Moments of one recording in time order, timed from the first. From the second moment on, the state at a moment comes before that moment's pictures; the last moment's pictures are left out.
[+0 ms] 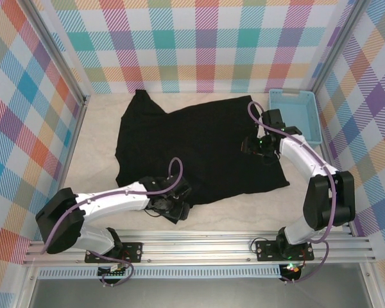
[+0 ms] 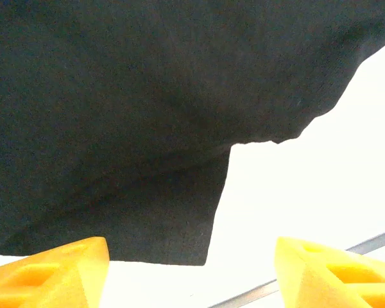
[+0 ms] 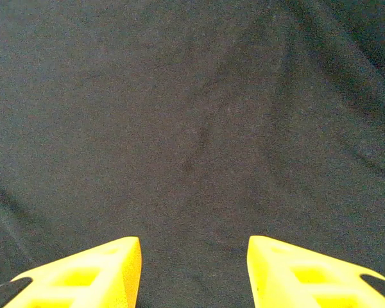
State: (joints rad) left arm -0.98 1.39 0.80 -0.76 0.01 -0.66; right arm 0.19 1.54 1.15 -0.71 -0.20 0.36
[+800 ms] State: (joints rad) left arm -1.03 1.48 0.83 -0.84 0.00 -0.62; right arm 0.18 1.48 1.12 -0.75 -0.16 0.34
